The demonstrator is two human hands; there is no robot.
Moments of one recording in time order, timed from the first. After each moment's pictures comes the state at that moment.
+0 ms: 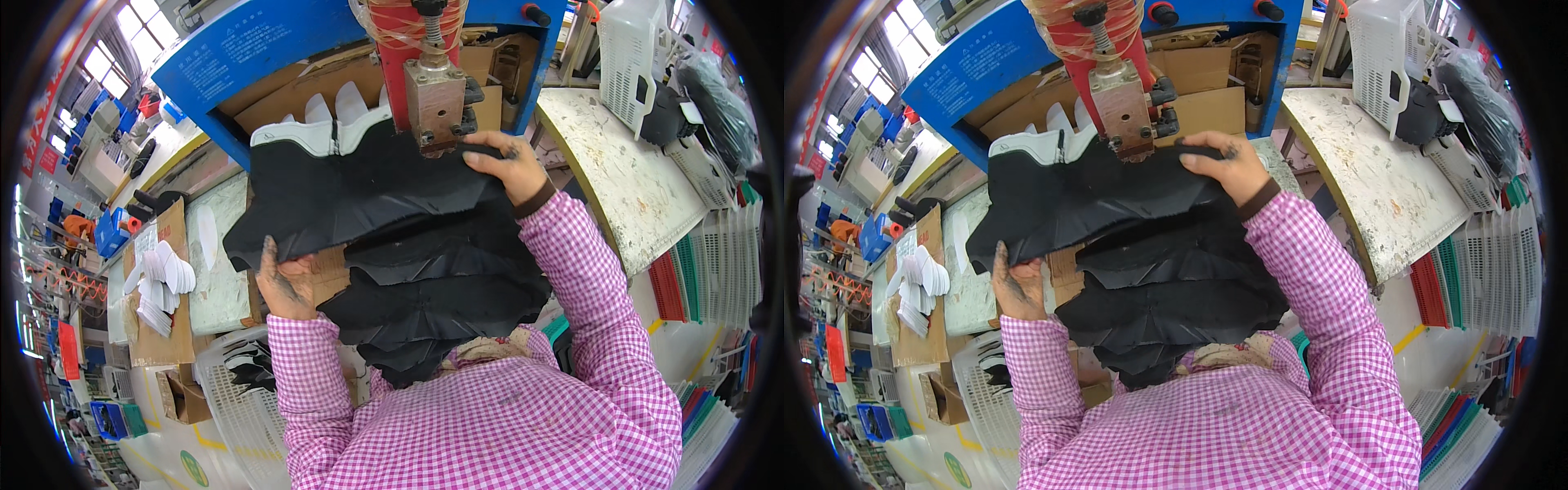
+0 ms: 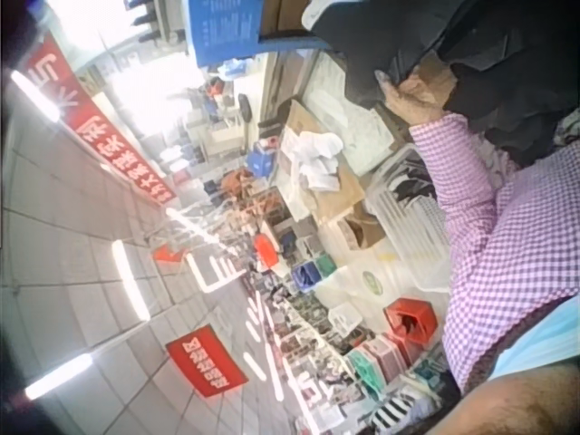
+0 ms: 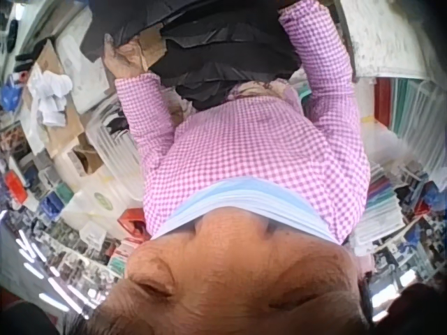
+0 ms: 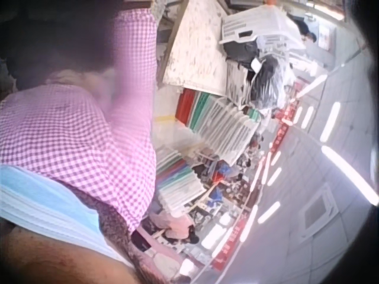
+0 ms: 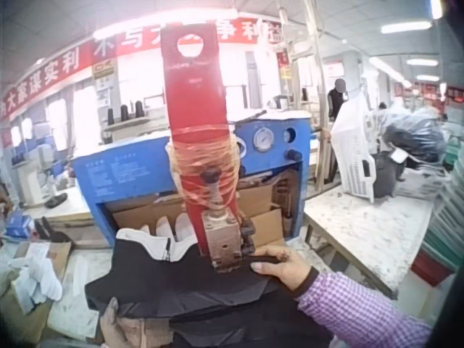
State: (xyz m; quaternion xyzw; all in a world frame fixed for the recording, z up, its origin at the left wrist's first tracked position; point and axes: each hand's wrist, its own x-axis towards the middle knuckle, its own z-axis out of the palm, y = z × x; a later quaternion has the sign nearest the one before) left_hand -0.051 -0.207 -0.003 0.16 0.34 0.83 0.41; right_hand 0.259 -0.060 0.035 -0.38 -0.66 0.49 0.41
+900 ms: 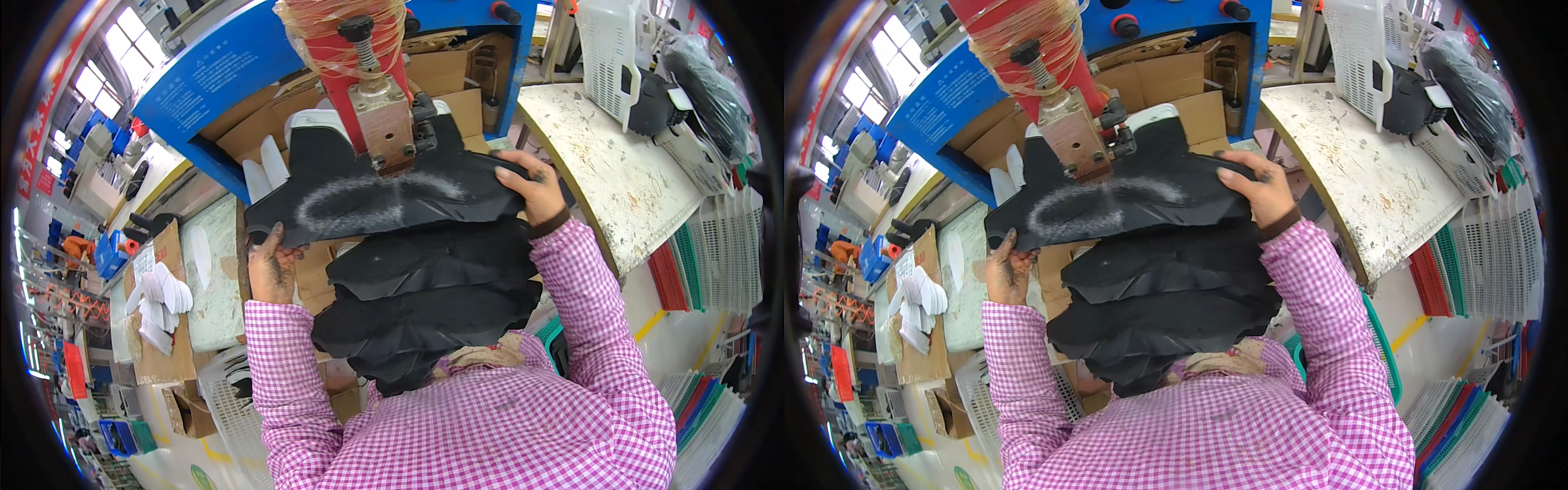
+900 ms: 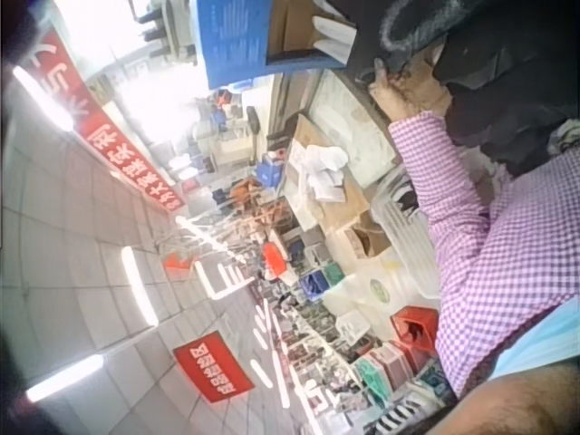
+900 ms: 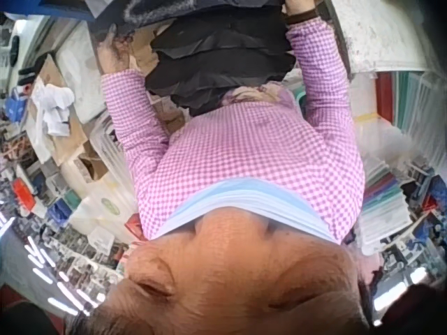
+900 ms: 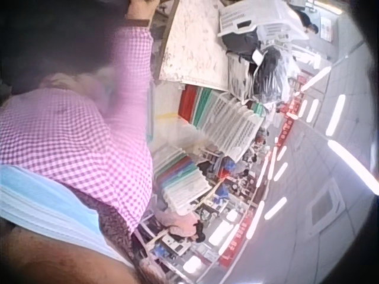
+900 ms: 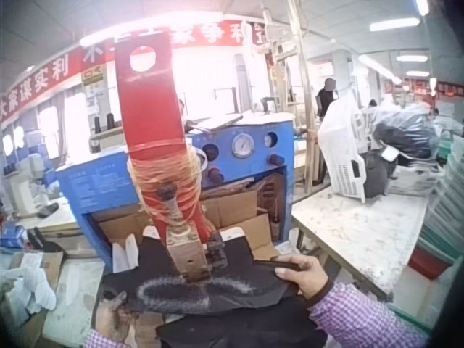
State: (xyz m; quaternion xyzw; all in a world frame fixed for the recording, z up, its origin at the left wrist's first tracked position) left_hand -0.053 -0.165 0.021 0.26 0.51 0.67 0.47; right_hand 0.329 -0.066 -0.007 -0.38 -0.58 0.49 0.53
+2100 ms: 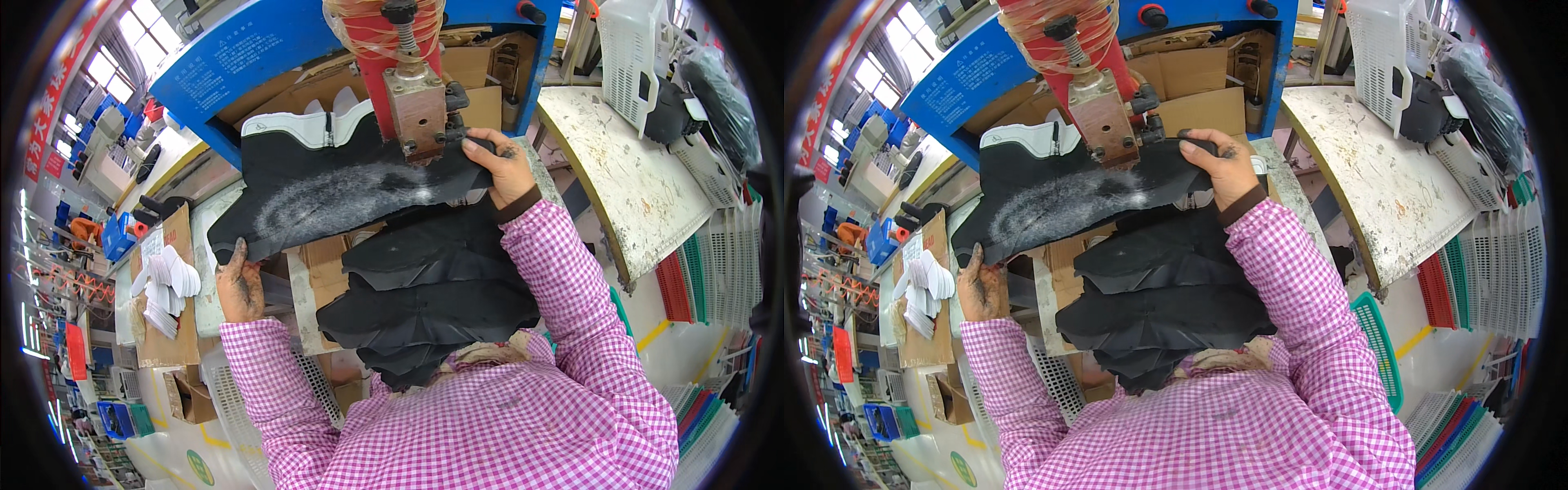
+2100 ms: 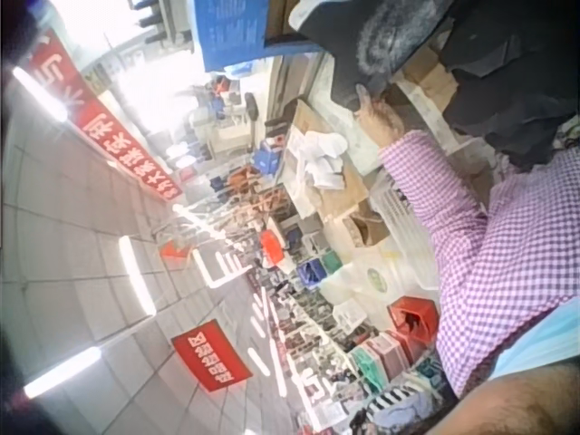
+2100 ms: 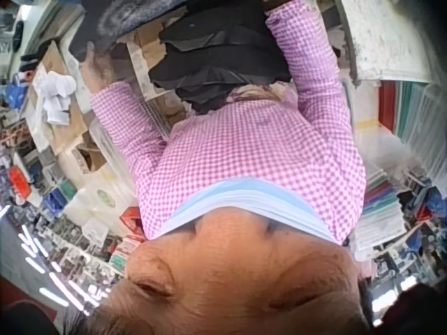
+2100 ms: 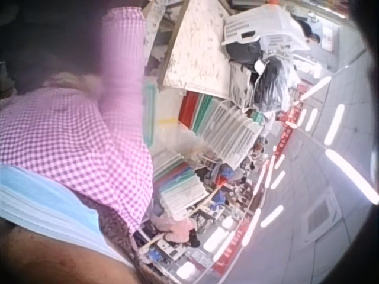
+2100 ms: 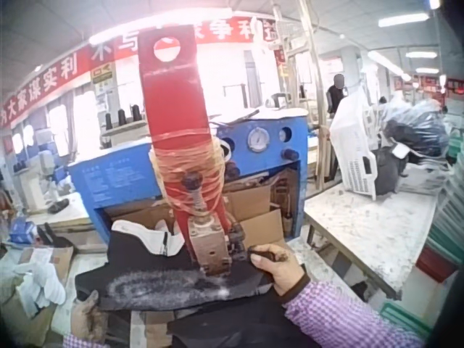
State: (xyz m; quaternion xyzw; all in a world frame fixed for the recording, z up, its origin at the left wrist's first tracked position) left_hand -0.120 -0.215 0.020 0.27 0.52 0.73 0.35; right_hand 0.246 -0.047 0.005 -0.26 -0.40 0.67 0.56
